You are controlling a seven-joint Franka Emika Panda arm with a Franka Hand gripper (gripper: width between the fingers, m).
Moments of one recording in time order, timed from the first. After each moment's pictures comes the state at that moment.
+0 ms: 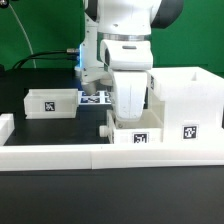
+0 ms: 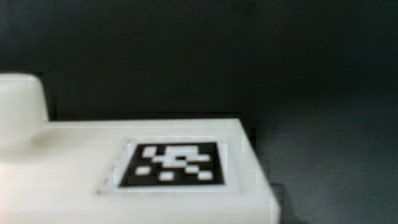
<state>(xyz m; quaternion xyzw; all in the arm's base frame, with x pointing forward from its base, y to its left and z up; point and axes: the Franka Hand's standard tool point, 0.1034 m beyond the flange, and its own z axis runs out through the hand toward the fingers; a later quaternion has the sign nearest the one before) 0.540 0.001 0.012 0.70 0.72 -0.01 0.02</state>
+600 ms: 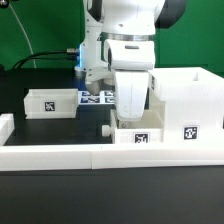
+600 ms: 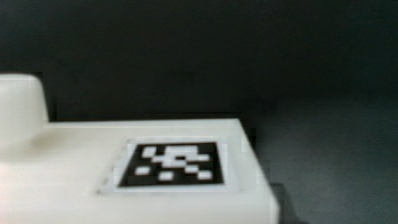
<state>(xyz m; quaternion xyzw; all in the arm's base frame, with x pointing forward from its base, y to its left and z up) 0.540 0.004 0.013 0.71 0.70 -0.01 0.02</state>
